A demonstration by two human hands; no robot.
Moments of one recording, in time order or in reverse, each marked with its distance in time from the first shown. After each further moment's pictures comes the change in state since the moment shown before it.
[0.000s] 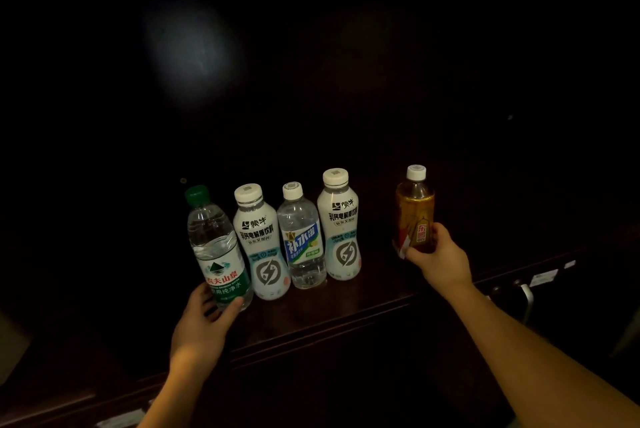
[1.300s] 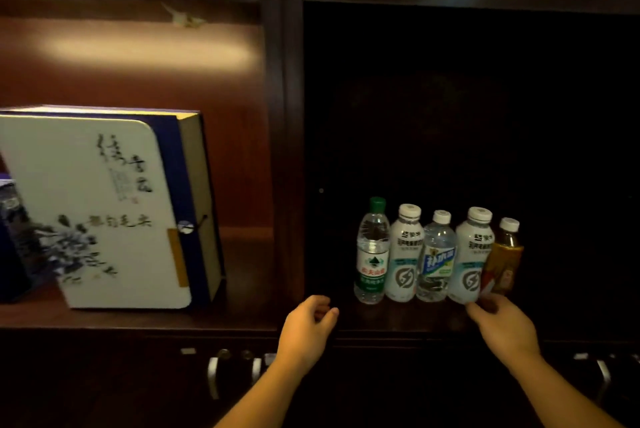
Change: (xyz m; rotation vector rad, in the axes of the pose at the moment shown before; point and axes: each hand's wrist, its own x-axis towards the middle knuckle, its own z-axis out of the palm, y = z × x) left_hand -0.055 0.004 -0.130 -0.033 -0.209 0.063; right_hand -0.134 -0.107 0.070 -0.183 -0.033 0.076
